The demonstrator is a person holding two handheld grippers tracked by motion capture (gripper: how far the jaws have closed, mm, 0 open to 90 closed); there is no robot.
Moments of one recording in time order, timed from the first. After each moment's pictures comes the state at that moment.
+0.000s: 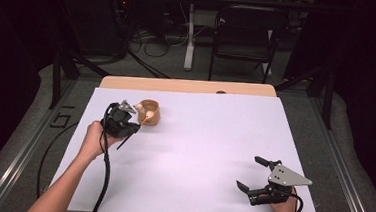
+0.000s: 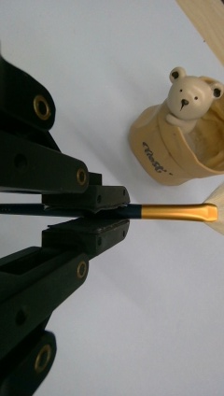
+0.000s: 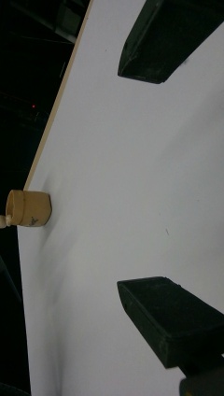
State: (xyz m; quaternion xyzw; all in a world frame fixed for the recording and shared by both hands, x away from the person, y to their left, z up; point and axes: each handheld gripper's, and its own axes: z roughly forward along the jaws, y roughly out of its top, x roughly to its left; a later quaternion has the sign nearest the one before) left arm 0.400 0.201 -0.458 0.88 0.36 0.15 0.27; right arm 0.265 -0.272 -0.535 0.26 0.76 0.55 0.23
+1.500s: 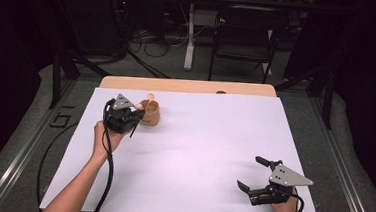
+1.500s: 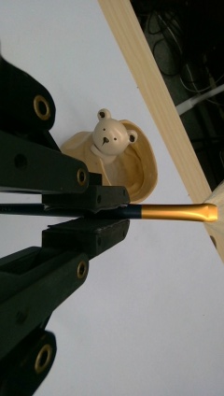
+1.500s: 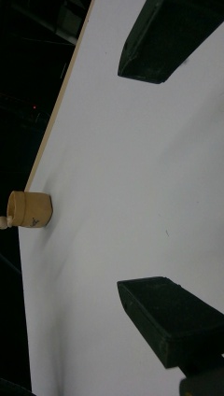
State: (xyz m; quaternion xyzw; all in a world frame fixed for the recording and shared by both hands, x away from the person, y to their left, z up) left arm 0.404 0.196 -0.462 0.80 0.39 0.23 0.40; right arm 0.265 -0.274 -0.535 0.26 0.76 0.55 0.23
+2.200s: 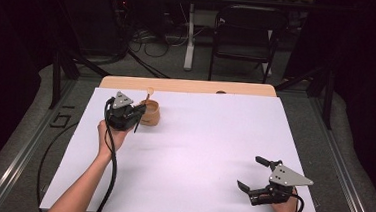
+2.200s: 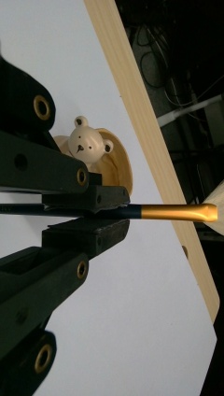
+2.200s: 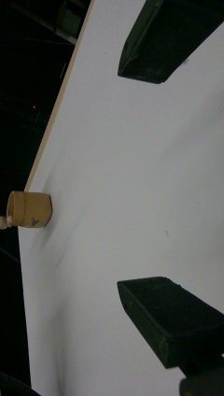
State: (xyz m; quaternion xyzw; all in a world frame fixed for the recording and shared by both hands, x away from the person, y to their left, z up) left arm 0.411 0.192 -0.465 0.76 0.41 0.26 0.43; right arm 0.265 -0.274 -0.535 0.26 0.76 0.55 0.23
